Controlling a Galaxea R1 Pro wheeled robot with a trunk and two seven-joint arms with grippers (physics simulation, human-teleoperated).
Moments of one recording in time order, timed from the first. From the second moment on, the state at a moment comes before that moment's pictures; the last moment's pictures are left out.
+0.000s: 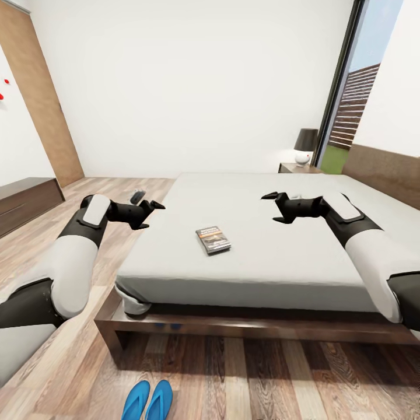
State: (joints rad) left arm -1.33 0.04 0.33 -0.55 0.61 1.01 0.11; right arm -1.39 -0.23 0.27 -0.44 -1.44 0.83 -0.17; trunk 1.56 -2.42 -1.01
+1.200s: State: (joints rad) left arm -1.33 0.01 0.33 -0.55 0.61 1.00 0.11; right arm -1.39 -0.22 0.27 -0.44 -1.44 0.83 -0.16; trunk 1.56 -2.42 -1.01
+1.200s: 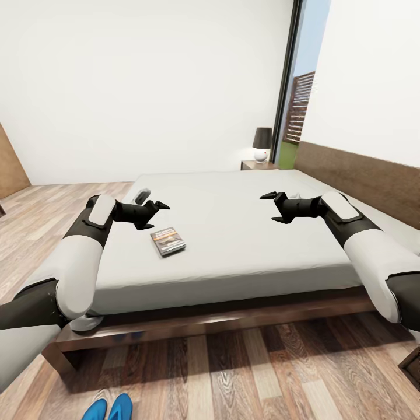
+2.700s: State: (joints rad) left arm -1.33 0.02 0.33 -0.55 0.61 1.00 0.12; right arm -1.39 -0.22 0.28 -0.44 -1.43 0.83 -0.17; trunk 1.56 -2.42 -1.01
